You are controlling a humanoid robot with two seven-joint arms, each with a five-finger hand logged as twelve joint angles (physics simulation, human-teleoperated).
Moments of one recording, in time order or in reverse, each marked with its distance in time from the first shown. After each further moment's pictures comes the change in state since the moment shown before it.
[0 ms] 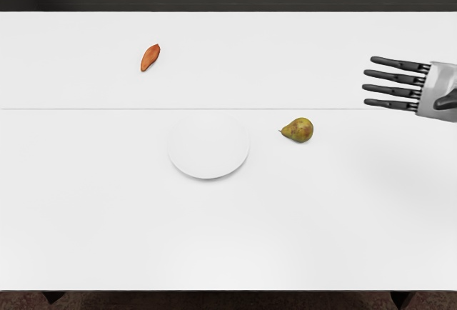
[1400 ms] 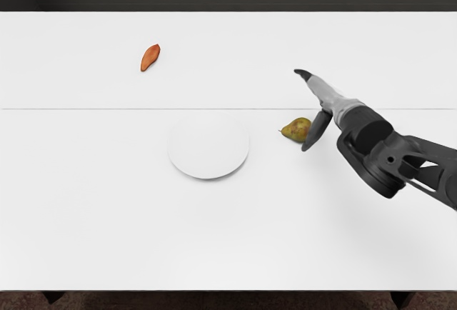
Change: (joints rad) left arm 0.000 0.000 0.000 0.000 0.000 0.000 0.000; right arm 0.206 0.614 -0.337 0.187 -1.842 -0.973 0.000
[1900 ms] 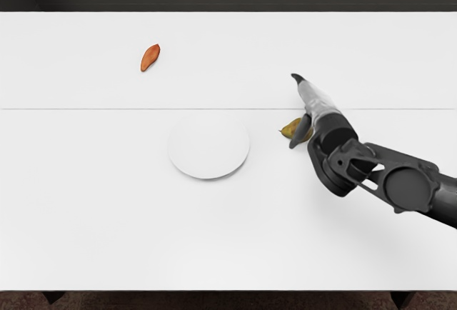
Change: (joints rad) left arm 0.000 0.000 0.000 0.000 0.000 0.000 0.000; right arm 0.001 0.243 -0.051 -0.313 -0.062 -0.124 0.000
